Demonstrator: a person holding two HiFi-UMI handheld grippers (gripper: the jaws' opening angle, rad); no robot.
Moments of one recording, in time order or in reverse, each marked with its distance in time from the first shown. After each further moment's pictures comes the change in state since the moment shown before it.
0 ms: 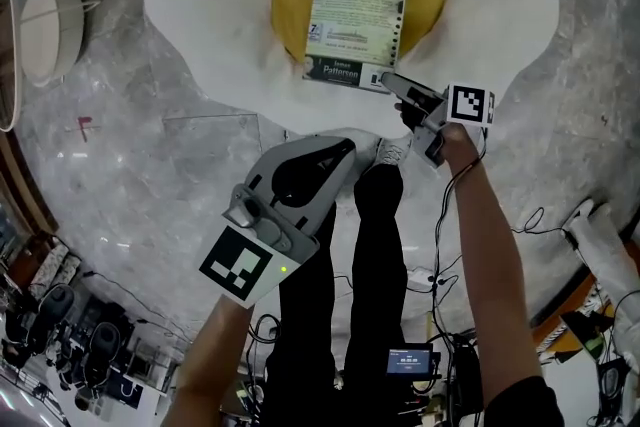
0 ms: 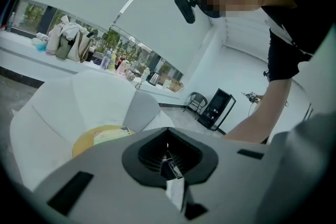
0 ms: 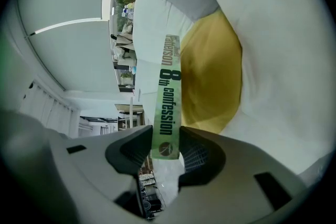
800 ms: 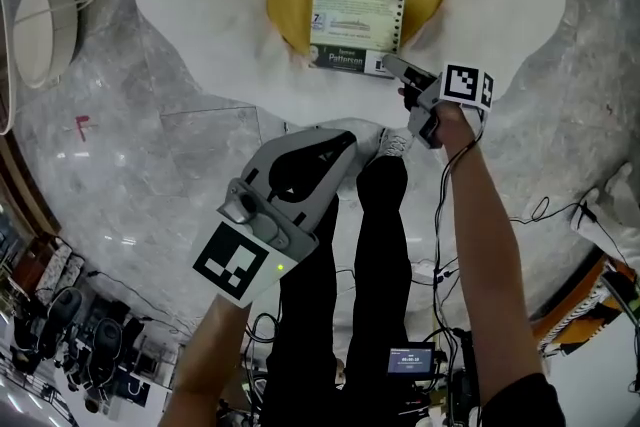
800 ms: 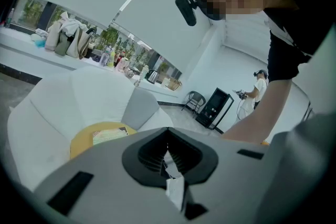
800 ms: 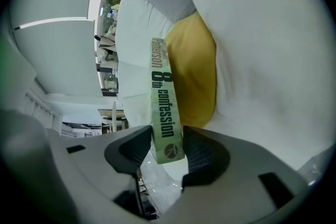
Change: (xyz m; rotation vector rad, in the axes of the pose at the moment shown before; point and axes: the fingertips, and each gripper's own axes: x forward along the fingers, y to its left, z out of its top) left arm -0.011 0.002 0.001 -0.015 0.013 -0.028; right arm 0.000 -0.044 0.003 0.049 -0.047 -0.251
